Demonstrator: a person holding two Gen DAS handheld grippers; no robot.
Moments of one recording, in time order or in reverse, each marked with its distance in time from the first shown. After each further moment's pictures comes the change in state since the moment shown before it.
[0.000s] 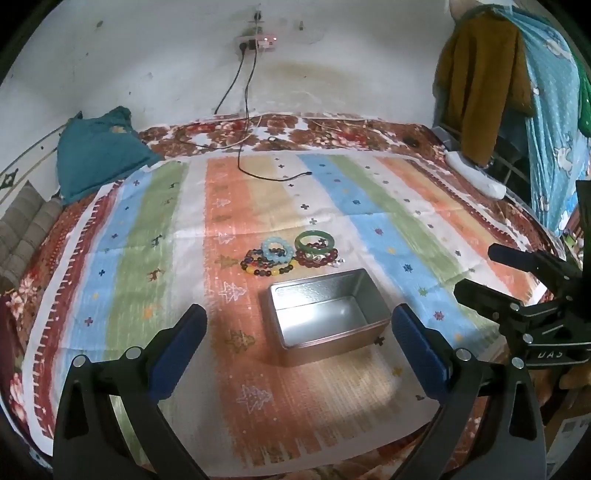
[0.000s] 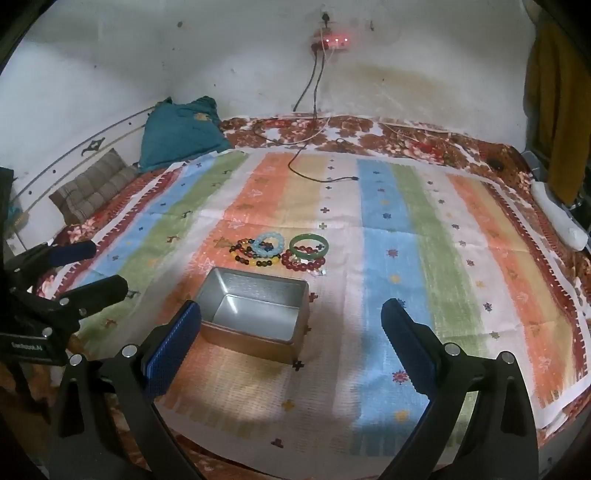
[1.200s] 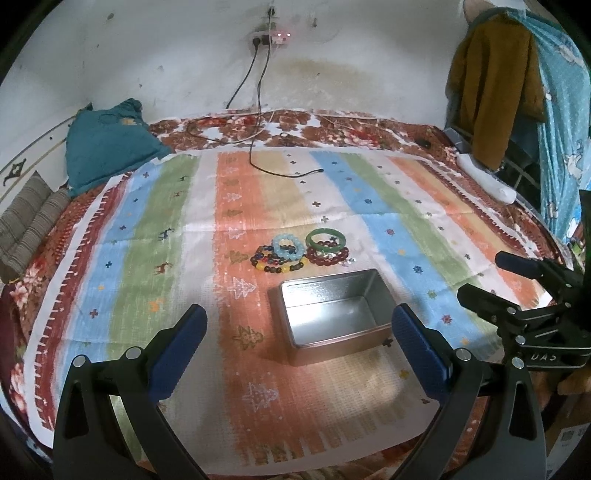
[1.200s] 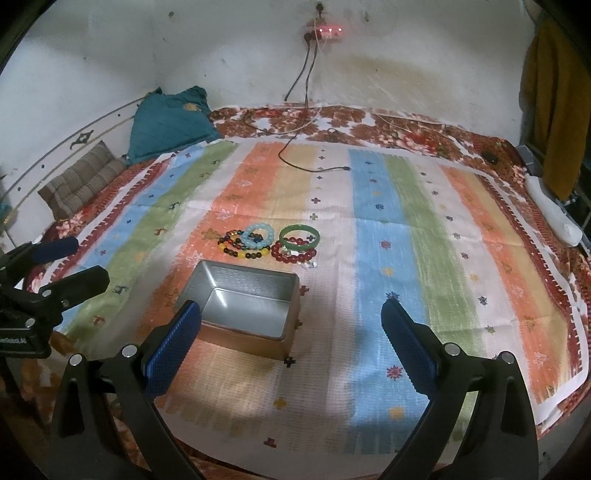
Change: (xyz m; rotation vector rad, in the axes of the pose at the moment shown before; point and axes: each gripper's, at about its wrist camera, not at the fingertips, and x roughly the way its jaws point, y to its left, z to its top) left arm 0.006 0.007 0.004 -0.028 0.022 0.038; right arm 0.019 0.007 0.007 0.009 0.052 -0.051
